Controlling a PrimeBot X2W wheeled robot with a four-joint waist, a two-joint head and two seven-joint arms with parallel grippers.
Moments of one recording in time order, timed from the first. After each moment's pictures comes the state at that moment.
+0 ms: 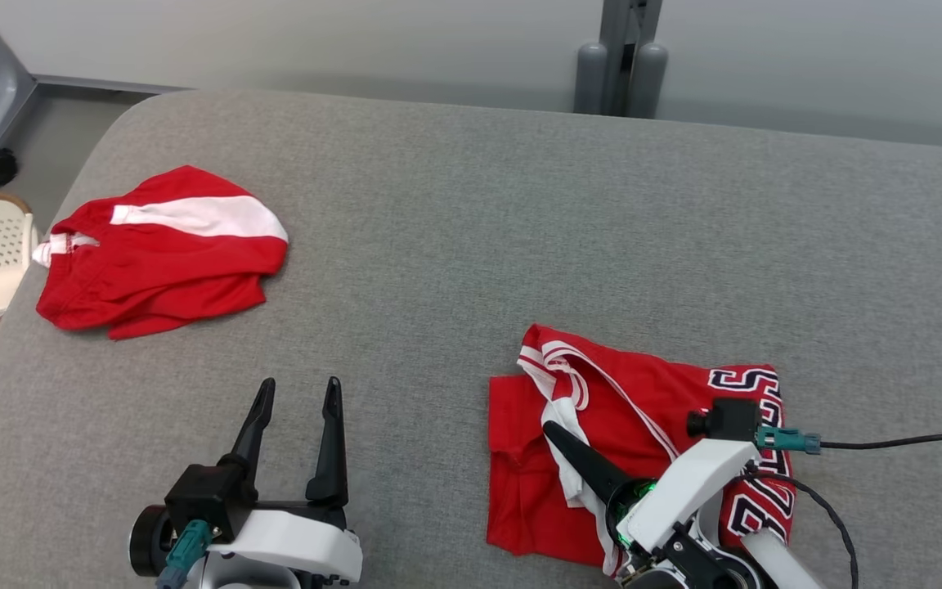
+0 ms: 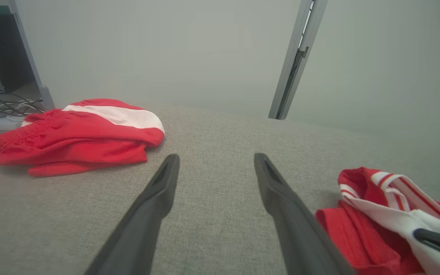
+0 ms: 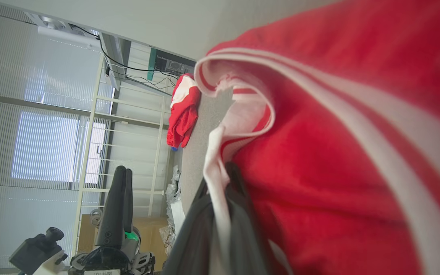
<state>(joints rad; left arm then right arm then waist) -0.06 0.05 -0.24 0.18 -0.31 0.11 -0.26 -0.26 -0.05 0.49 0.35 1.27 0.13 0.21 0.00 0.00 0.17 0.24</state>
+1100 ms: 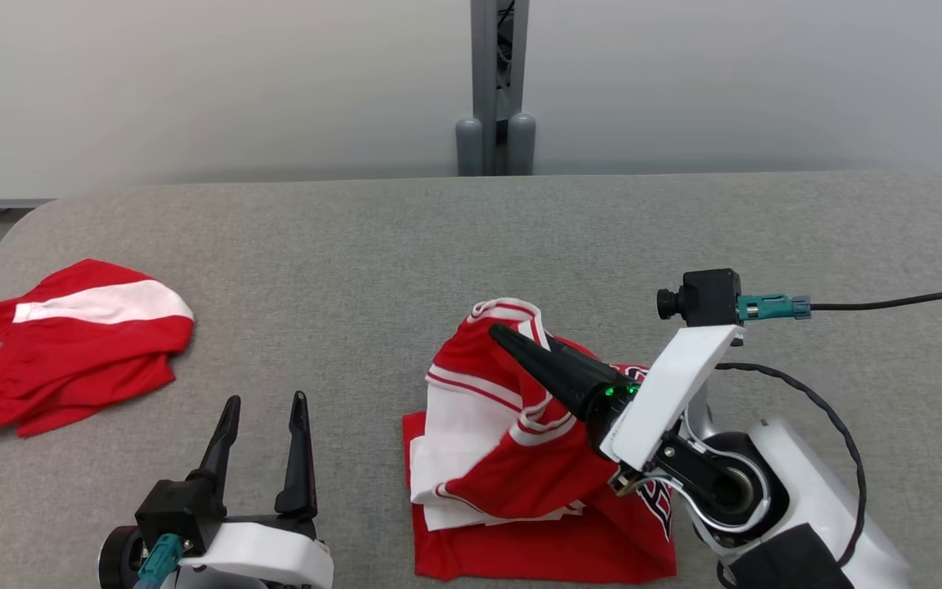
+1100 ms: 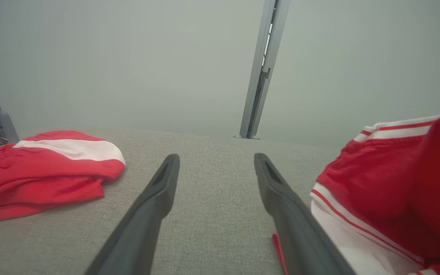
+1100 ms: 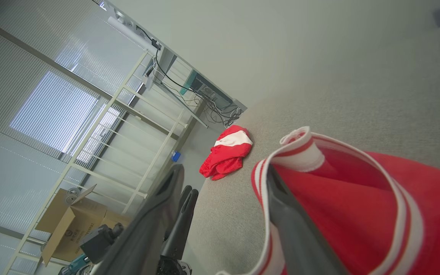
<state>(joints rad) -0.02 0.05 -0.17 0.20 -0.28 0.10 -0.26 -0.45 -0.05 0.48 0.23 1.18 0.13 0.37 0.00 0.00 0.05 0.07</state>
